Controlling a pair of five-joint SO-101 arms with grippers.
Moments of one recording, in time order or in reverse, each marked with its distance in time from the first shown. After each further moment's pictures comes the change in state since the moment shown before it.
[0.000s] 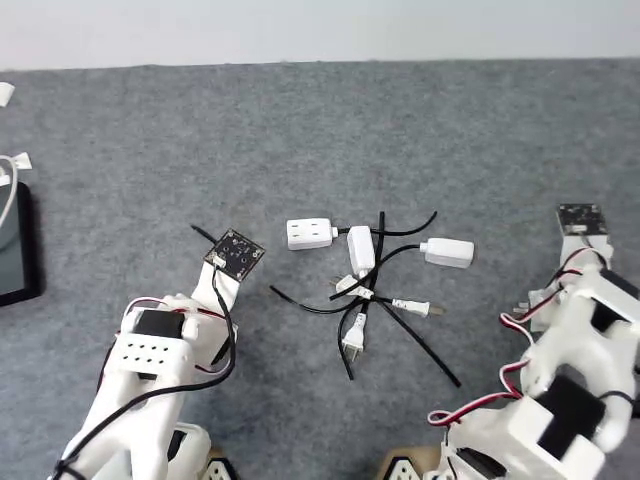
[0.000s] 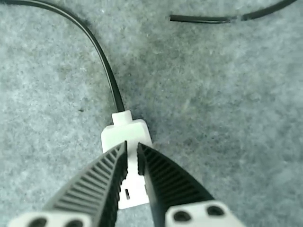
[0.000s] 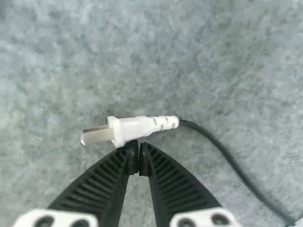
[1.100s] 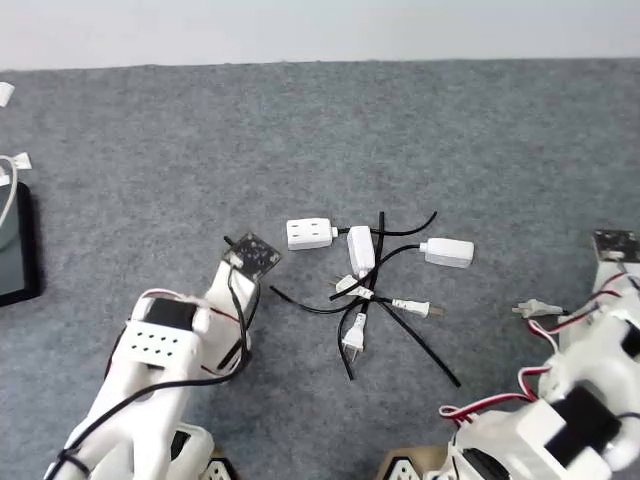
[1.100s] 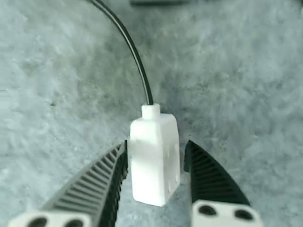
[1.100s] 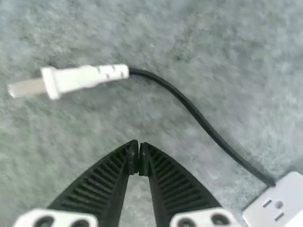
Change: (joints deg) left arm 4.5 1.5 -5.0 8.4 -0.3; right arm 11.1 0.0 -0.1 2.9 6.8
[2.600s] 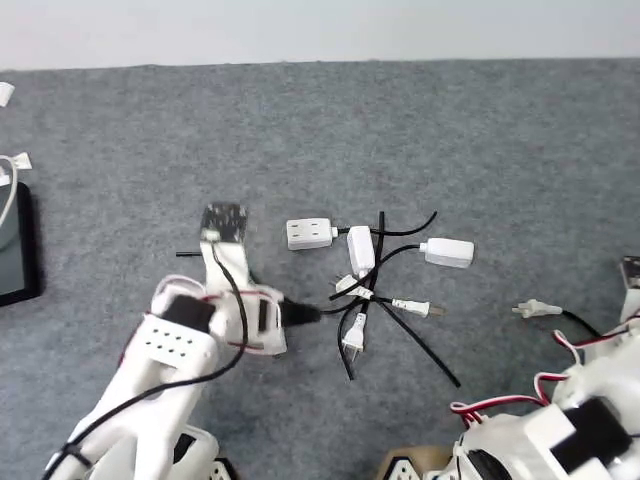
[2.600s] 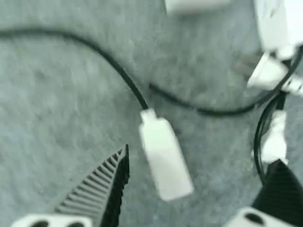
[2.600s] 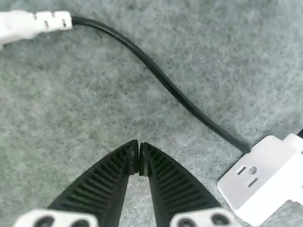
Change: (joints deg) left arm 7.4 0.4 -3.6 -10.2 40.5; right arm 8.5 0.0 0.1 -1.1 6.5
